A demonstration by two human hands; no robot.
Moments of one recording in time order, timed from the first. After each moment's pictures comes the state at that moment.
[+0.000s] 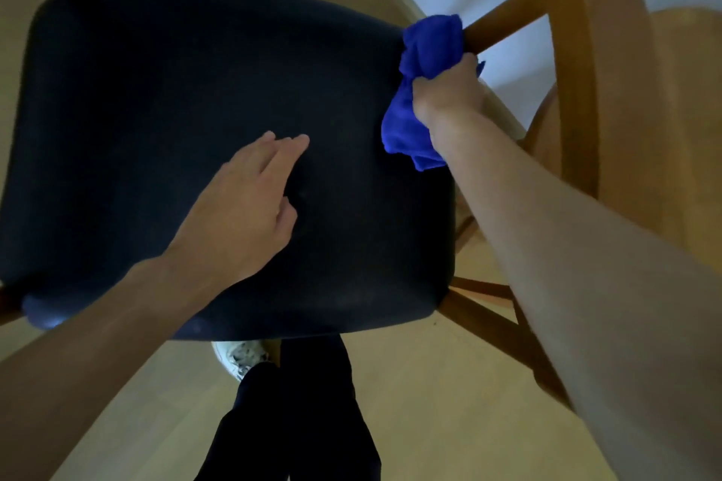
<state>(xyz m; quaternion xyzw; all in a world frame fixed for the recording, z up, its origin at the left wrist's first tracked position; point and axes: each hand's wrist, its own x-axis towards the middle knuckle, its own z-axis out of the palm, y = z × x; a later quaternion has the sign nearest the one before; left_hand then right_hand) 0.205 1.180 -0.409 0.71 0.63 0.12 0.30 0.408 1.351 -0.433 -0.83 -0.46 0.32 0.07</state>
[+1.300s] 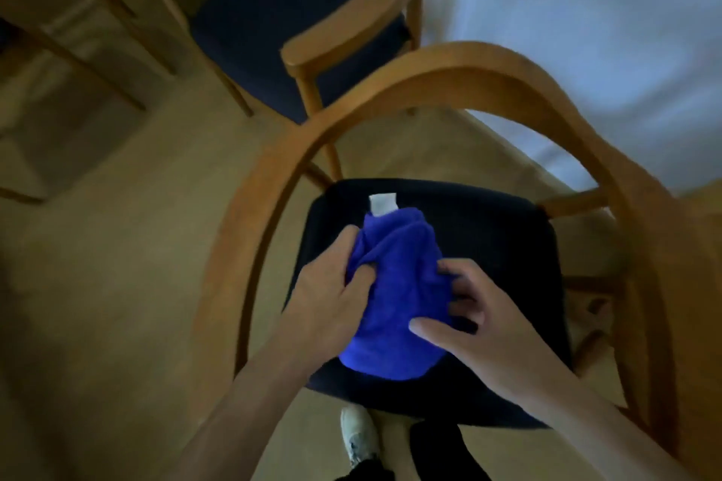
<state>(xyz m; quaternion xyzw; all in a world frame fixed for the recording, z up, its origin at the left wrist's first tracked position) 0.103 1.188 -0.193 0.50 0.71 0.27 0.41 0.301 1.207 -0.219 -0.51 -0.56 0.64 0.14</state>
